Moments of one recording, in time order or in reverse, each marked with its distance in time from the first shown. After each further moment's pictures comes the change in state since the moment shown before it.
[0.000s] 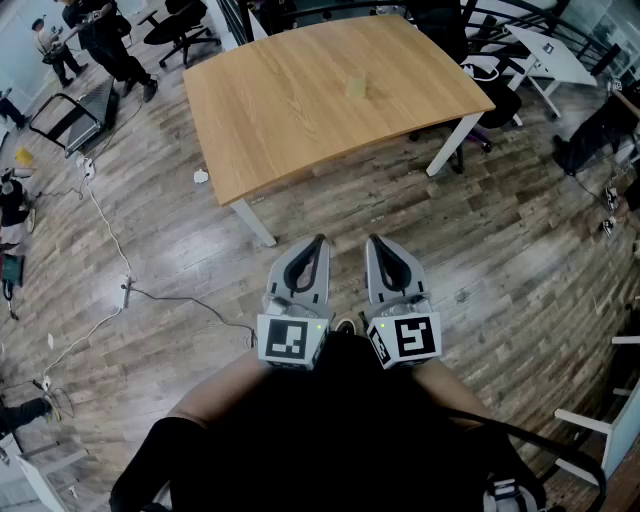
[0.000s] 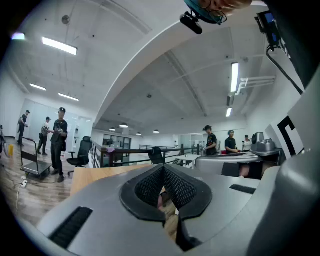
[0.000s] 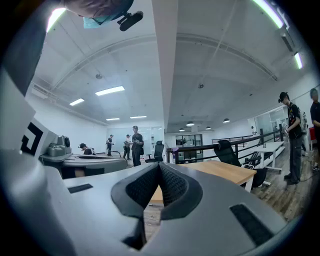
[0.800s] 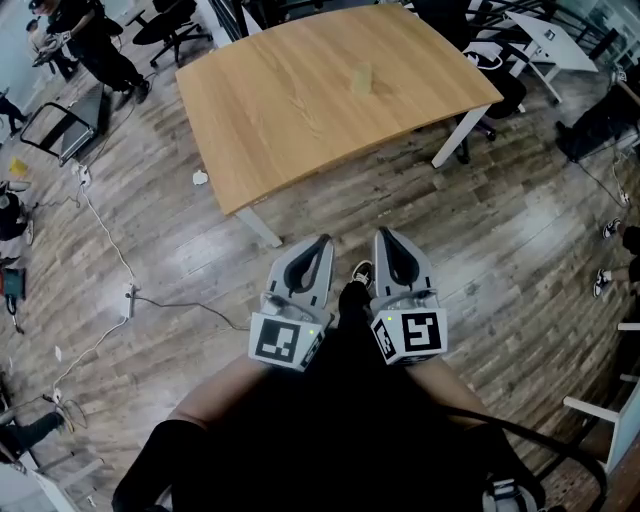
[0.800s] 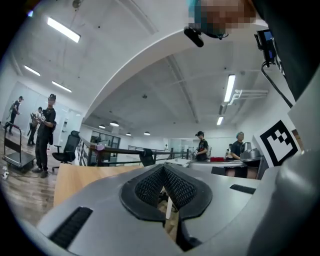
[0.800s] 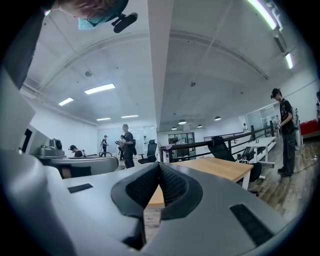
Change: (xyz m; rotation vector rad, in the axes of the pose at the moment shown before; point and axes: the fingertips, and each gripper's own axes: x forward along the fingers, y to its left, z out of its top) left arm 0.030 0.049 -0.010 -0.049 -0.037 -0.143; right arm 0.064 -0.005 -0.017 0.048 0.016 -0.089
